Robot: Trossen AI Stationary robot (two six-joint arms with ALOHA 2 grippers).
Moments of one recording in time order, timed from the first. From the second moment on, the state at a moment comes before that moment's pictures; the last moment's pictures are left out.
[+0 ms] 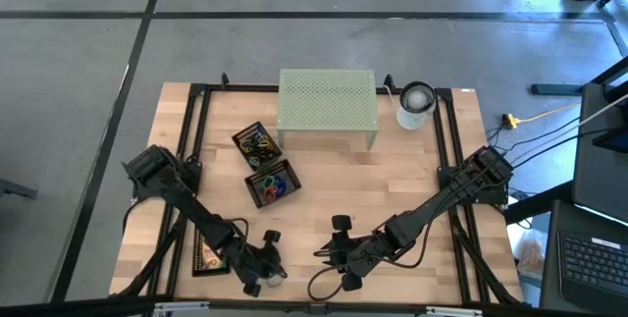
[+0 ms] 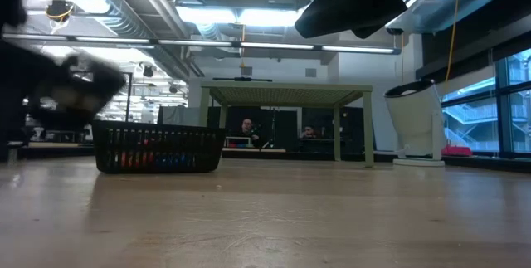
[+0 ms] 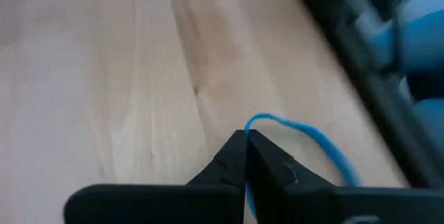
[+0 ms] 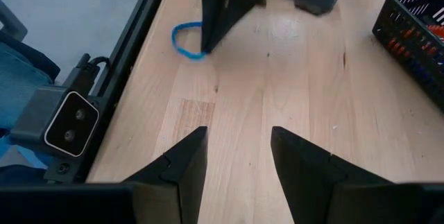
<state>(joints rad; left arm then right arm) -0.76 1.87 0.85 0.24 -0.29 -0.40 0.64 1.88 1.22 -0.09 0.35 0.30</state>
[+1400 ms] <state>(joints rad) -0.22 1.15 0.85 -0.39 -1.14 -0.43 0.64 1.88 1.22 -0.09 0.35 0.30</state>
